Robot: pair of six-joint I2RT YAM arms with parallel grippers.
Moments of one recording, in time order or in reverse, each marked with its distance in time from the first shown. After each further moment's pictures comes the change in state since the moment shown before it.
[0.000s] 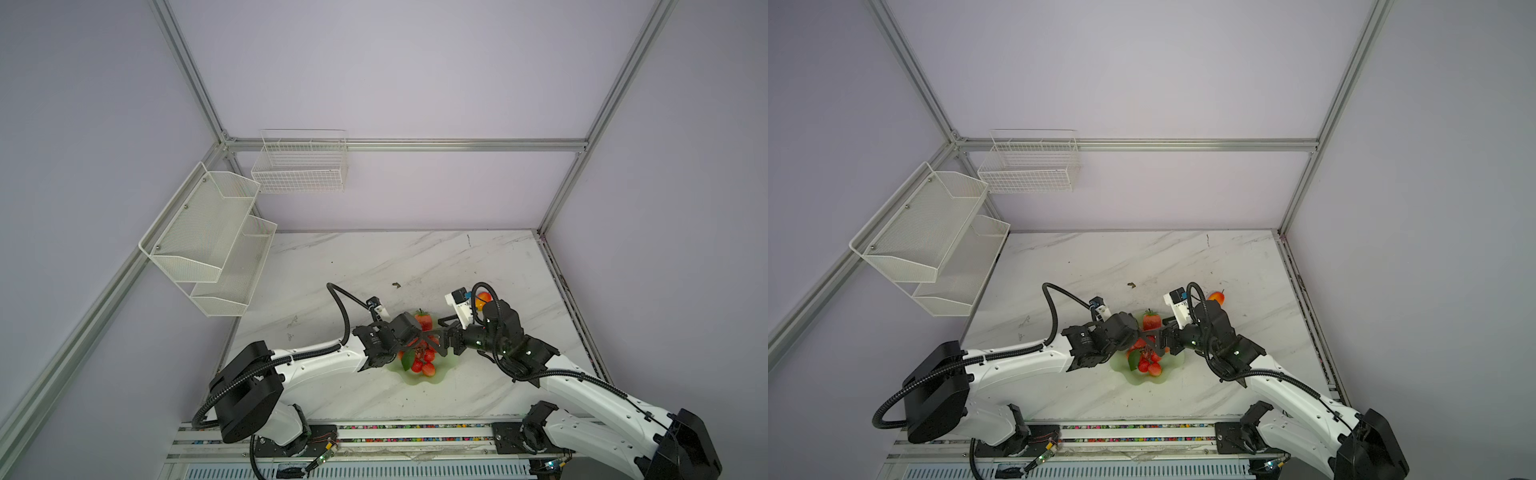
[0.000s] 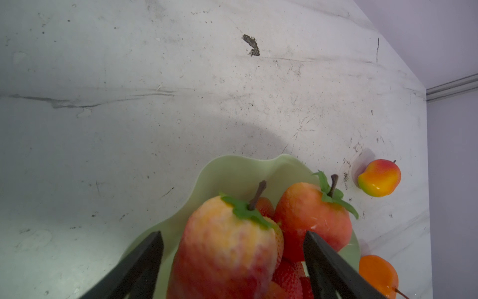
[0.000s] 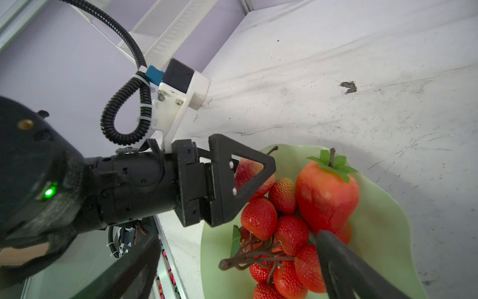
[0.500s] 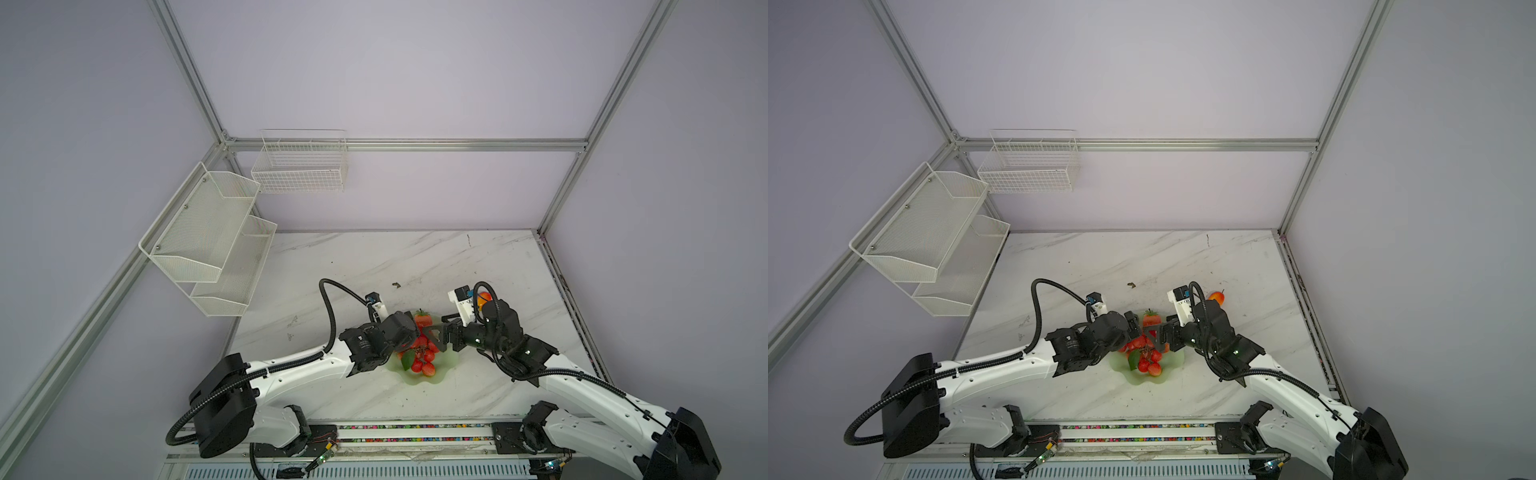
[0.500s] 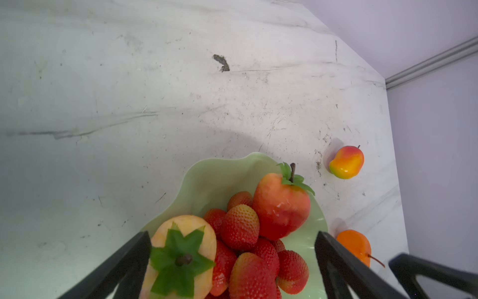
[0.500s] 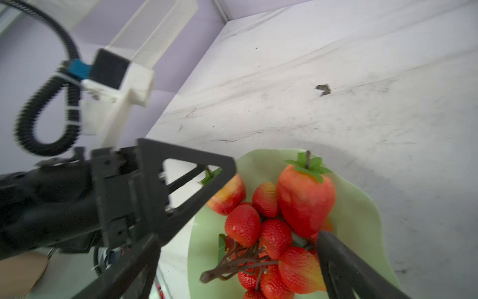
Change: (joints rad) left arm -0.007 -0.148 -0.026 0.017 0.000 0.195; right arm -0.021 0.002 0.001 -0.018 0.158 0.079
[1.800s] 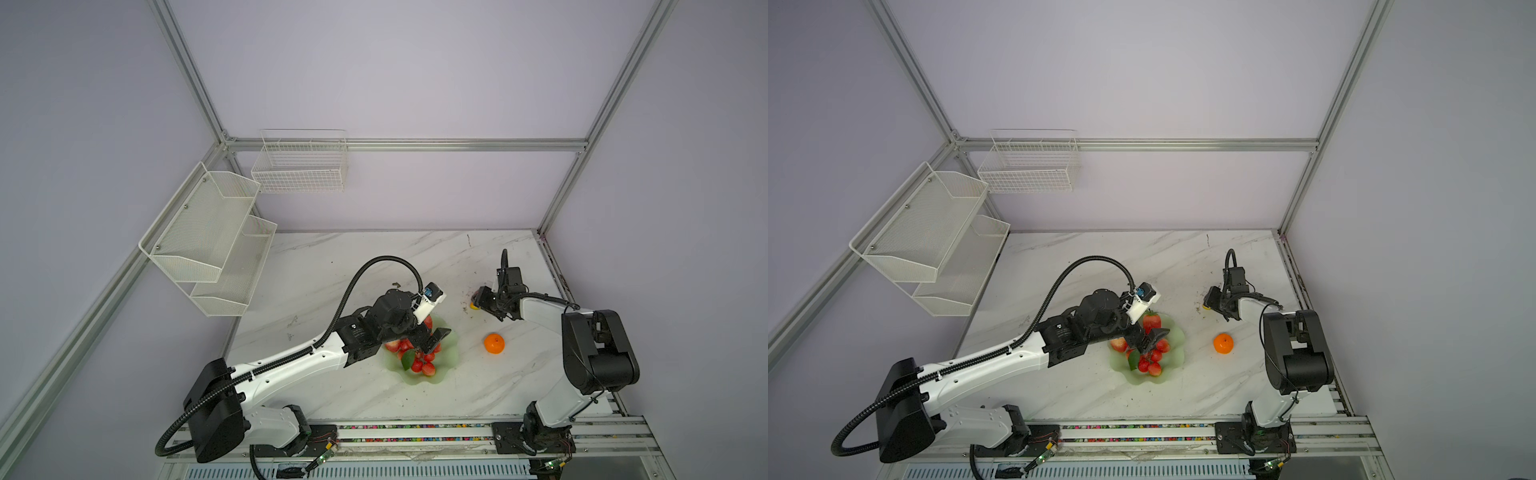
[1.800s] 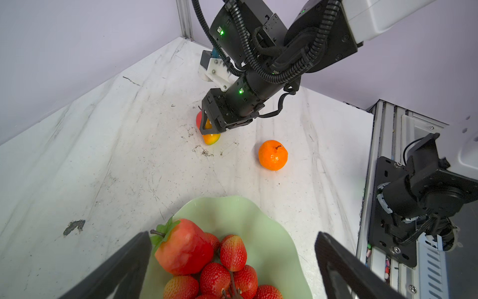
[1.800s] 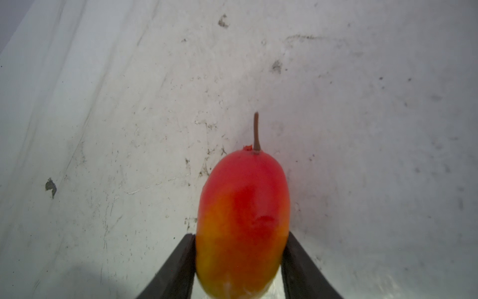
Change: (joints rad) left arm 0.047 -0.006 0.131 0.188 0.566 1.088; right arm -0.539 0.671 0.269 -0.056 0.078 0.048
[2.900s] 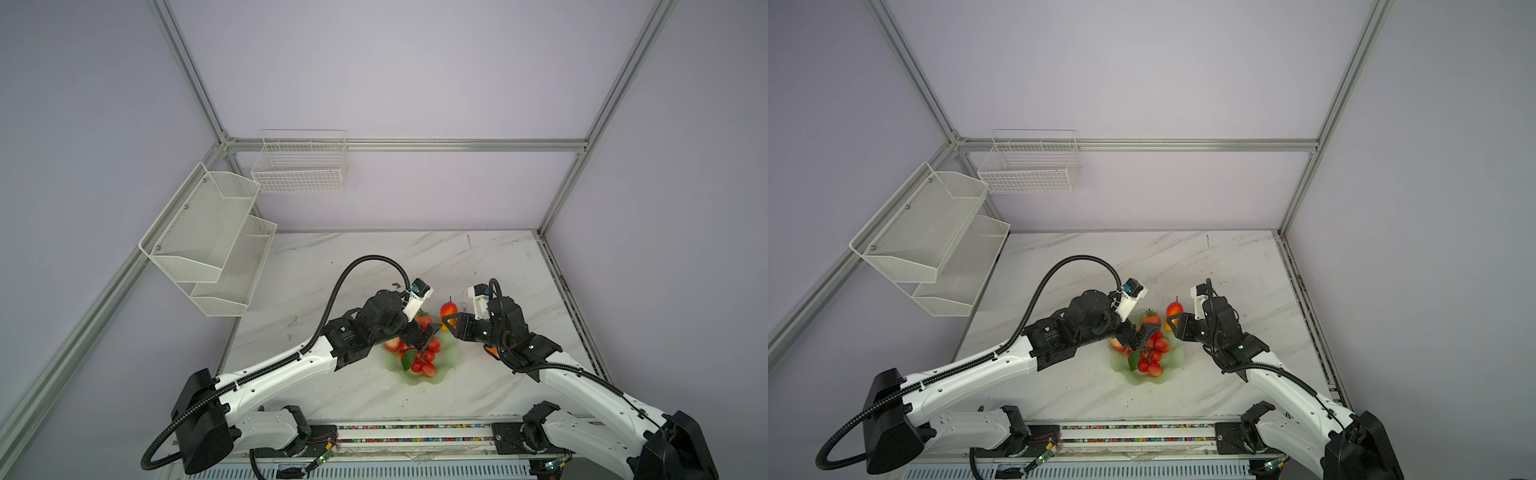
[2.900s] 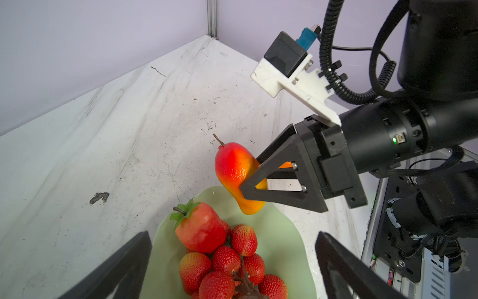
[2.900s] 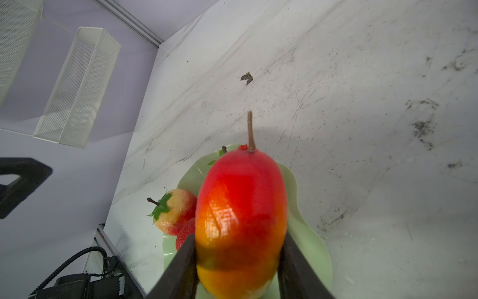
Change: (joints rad) left arm 0.020 -0.077 -0.033 -0.047 -0.070 -0.091; right arm 0.433 -0.636 -0.285 -0.011 -0.056 0.149
